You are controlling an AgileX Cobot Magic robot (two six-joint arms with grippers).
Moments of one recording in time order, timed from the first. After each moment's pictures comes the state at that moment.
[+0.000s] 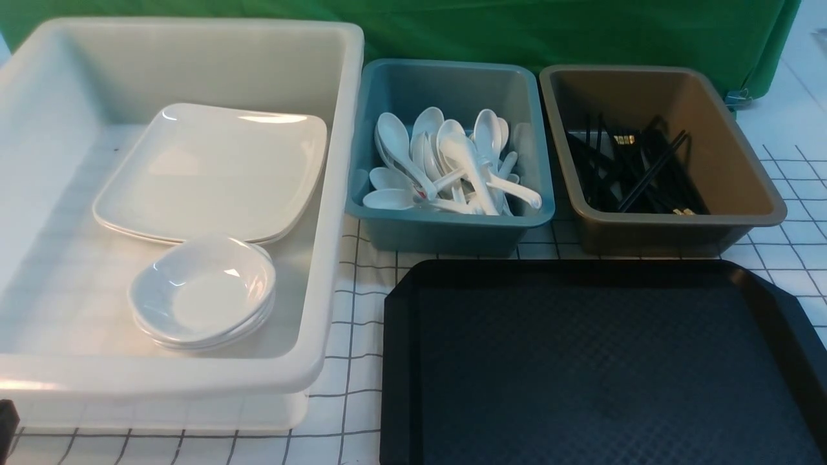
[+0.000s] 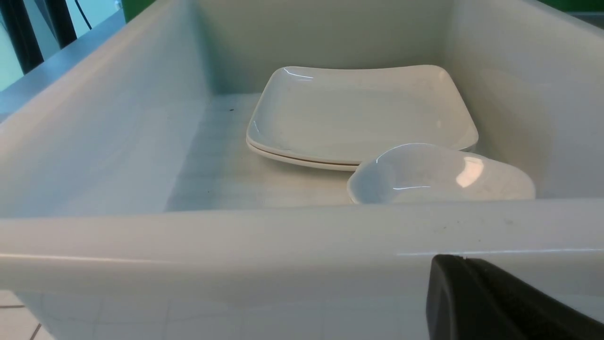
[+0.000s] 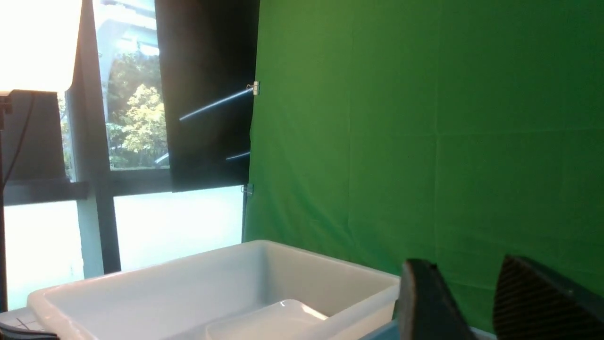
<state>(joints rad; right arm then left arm) 0.74 0.12 -0.43 0.00 0.06 -0.08 0.05 0.00 0.01 -0.07 0.23 0.10</state>
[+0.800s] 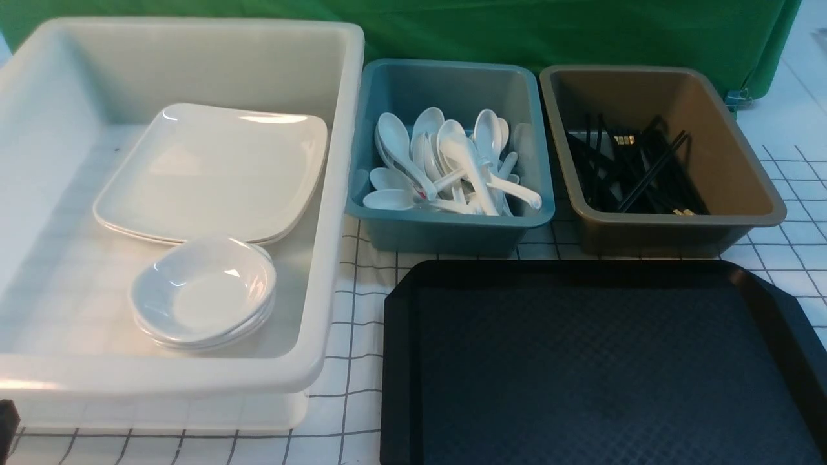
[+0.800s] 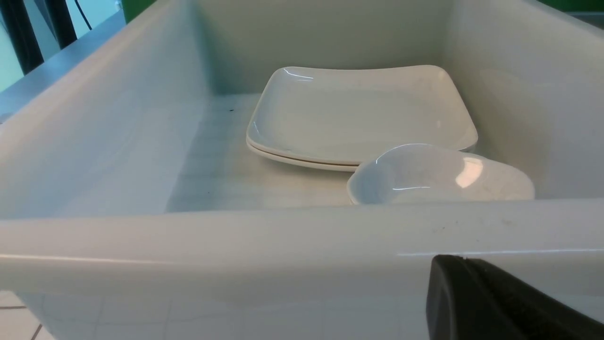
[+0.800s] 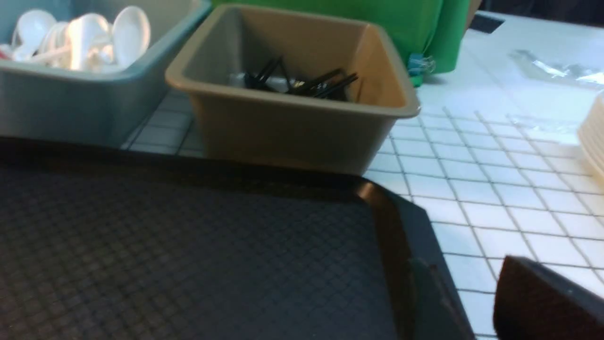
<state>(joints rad) 0.02 0.00 0.01 0.00 0.23 -0.13 0.05 0.00 0.01 -0.07 0.23 0.11</state>
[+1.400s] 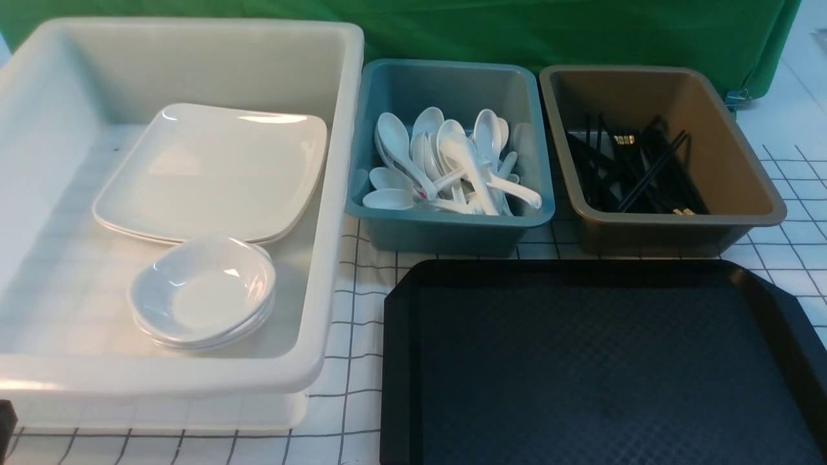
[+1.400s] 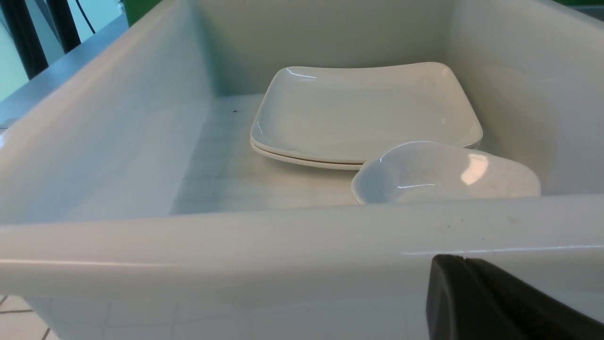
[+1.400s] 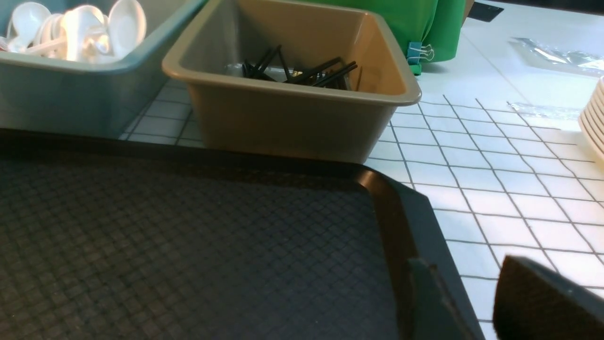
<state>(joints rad) 0.01 0.00 0.01 0.00 0.24 -0.13 0.05 0.00 0.01 -0.05 0.23 0.10</state>
